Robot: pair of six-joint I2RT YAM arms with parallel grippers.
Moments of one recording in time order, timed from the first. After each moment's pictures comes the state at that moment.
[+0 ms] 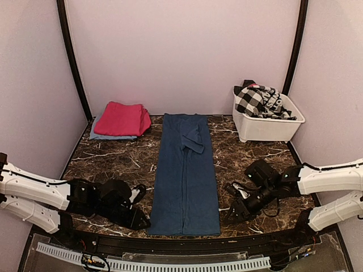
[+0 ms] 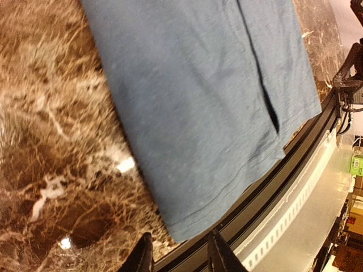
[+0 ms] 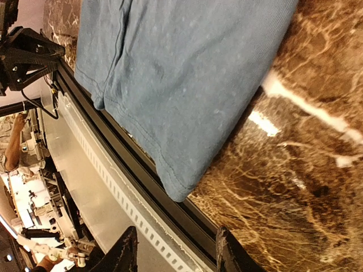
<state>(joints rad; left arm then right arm) -1.17 1.16 0.47 -0.24 0.14 -0.92 0.88 1.17 0.51 -0.42 -0.62 0.62</state>
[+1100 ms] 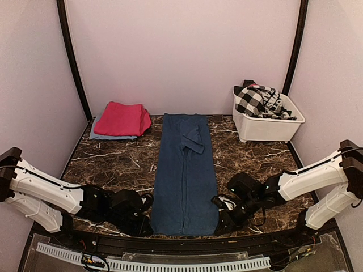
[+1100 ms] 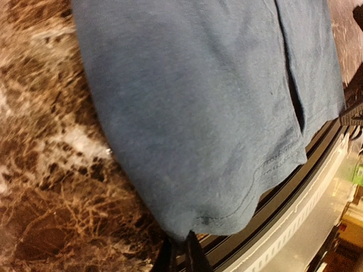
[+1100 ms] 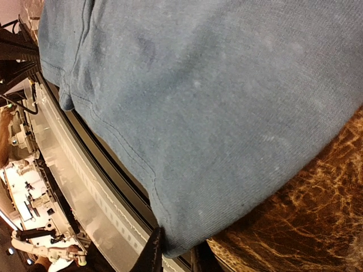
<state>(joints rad) -1.27 1.33 0.48 -0.16 0.13 -1.08 1.06 1.42 0.52 -0.19 -0.58 0.77</state>
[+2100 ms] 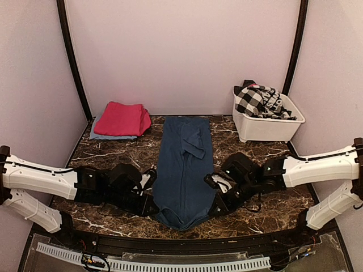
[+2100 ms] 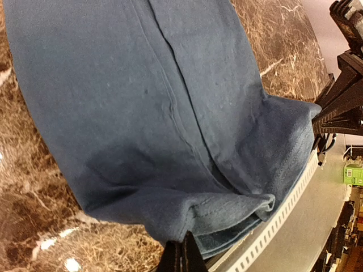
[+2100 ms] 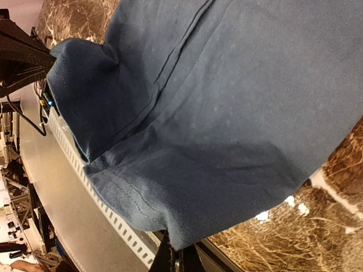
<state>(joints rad) -1.15 1.25 0.65 -0.28 0.11 -0.84 1.08 1.36 0.76 -0.43 -0.39 0.65</state>
